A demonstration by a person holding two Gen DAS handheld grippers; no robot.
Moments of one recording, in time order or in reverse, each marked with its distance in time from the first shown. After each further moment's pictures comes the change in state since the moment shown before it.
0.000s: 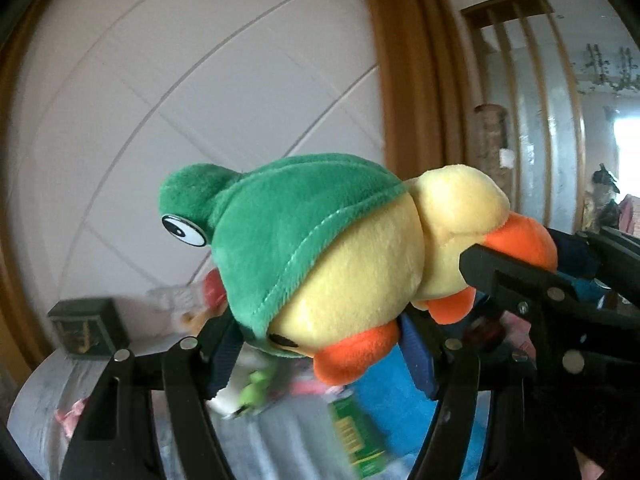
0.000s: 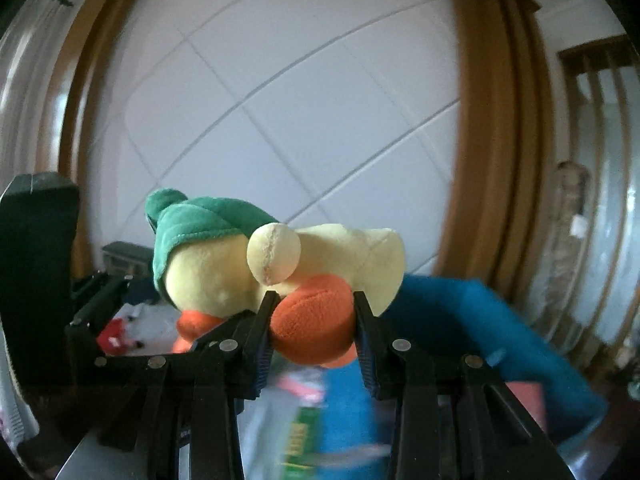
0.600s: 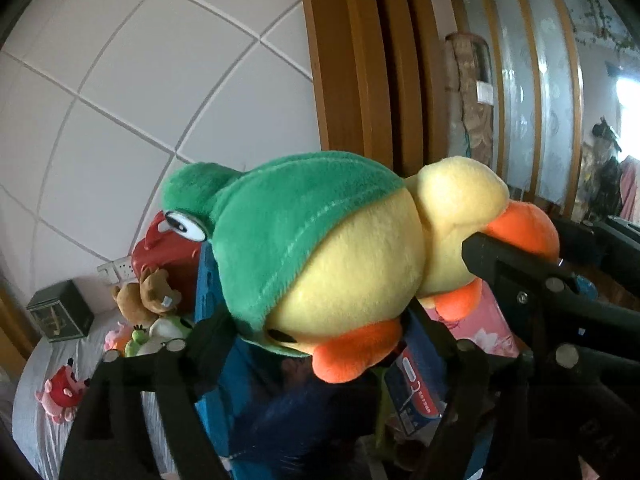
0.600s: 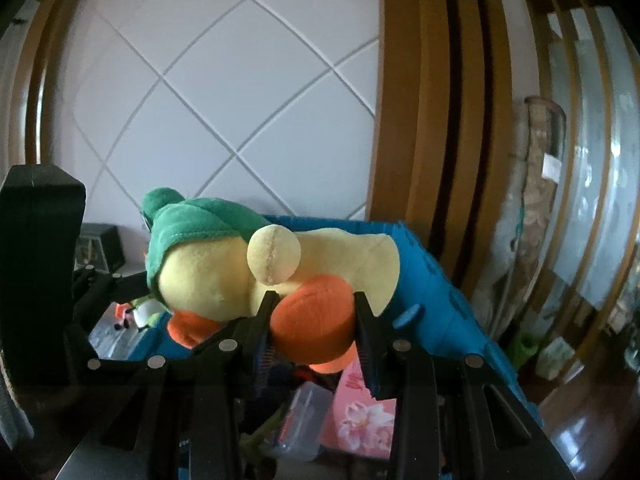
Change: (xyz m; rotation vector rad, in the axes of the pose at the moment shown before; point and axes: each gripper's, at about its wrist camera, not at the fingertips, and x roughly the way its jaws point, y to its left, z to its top) left arm 0.090 -0.190 0.003 0.061 0.254 0.000; right arm 0.020 -0.211 -0.057 0.098 0.176 -0.009
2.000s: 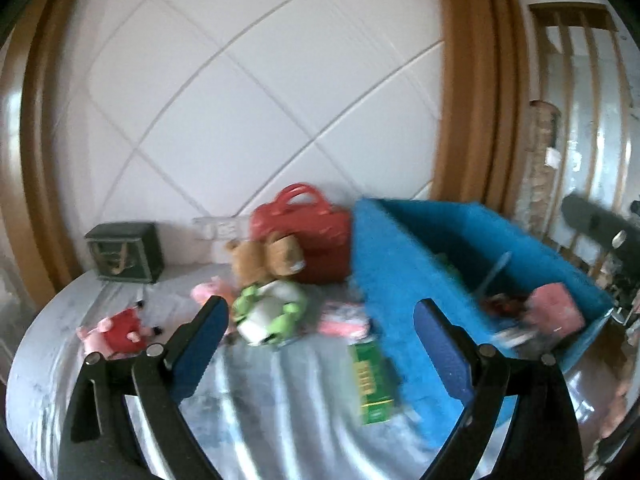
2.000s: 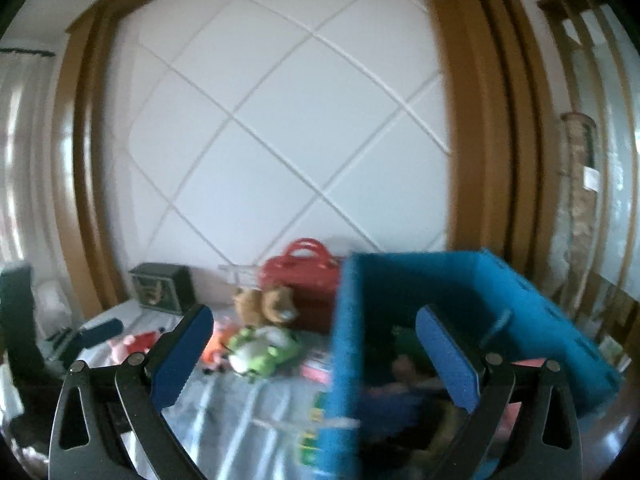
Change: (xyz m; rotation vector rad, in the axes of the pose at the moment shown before) left arm -0.119 0.260 -0.095 -0.257 -0.050 0.126; right arm -0.042 0.190 0.027 0.040 -0.131 0.159
